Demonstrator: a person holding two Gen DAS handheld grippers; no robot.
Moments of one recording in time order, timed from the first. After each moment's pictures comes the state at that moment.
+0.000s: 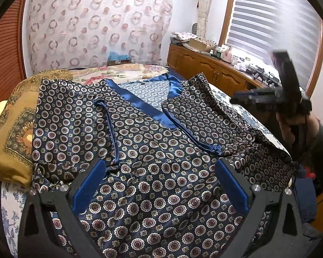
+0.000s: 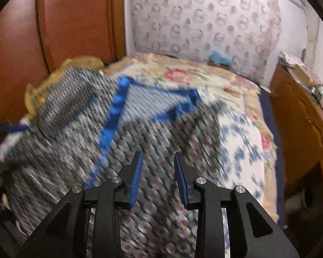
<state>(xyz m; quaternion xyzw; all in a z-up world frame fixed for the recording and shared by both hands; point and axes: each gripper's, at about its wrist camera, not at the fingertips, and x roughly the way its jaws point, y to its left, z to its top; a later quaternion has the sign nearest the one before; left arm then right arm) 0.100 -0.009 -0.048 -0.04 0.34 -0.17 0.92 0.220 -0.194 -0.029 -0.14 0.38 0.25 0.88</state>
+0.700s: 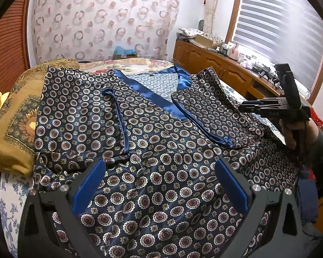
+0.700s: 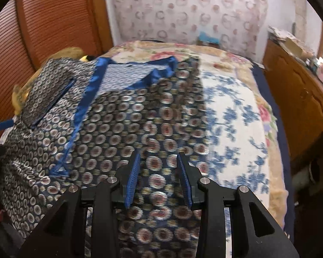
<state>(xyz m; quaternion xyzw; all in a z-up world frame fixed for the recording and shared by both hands) 0.101 0.001 -0.064 -0.04 0.36 -0.15 0.92 0.234 -0.212 -0.062 -0.11 0.41 0.24 0.87</state>
